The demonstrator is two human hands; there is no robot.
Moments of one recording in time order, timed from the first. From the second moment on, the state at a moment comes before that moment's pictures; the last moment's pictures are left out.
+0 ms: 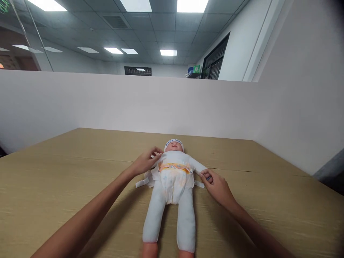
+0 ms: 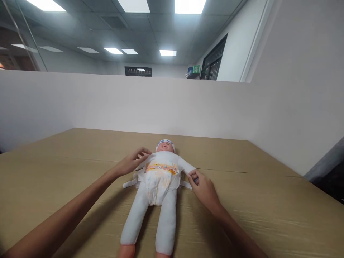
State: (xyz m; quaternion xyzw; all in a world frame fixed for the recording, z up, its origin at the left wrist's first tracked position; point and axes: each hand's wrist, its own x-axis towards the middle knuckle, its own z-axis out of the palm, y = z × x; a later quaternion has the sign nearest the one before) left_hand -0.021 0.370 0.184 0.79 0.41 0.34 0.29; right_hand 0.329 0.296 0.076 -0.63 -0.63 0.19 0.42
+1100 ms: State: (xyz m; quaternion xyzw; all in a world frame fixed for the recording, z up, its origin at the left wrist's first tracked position) left_hand 0.081 0.340 0.161 0.92 0.33 0.20 0.05; right_hand 0.308 0.322 0.115 -0.50 -0.69 0.34 0.39
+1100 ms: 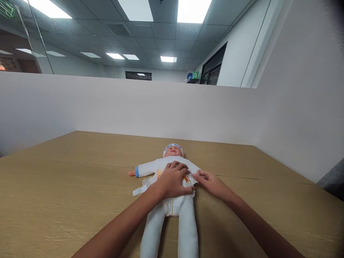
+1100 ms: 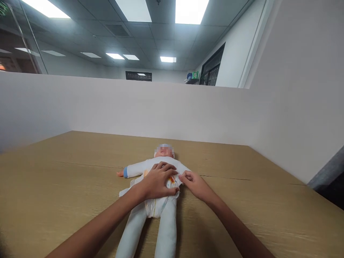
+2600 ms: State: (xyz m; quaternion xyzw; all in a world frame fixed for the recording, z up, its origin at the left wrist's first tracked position) left_hand -0.076 0.329 0.093 0.79 0.54 0.27 0.03; right_hand 0.193 0.277 0.171 -0.42 -0.80 0.03 0.43
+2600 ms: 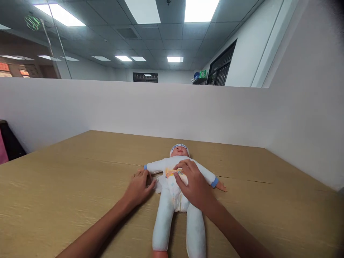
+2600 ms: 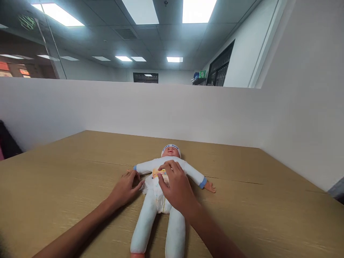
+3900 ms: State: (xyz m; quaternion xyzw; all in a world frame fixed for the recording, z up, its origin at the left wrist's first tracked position) left_hand -0.034 0.357 0.148 0.69 0.44 0.40 0.41; right_hand 0.186 0.297 0.180 -0.48 -0.81 0.06 0.33
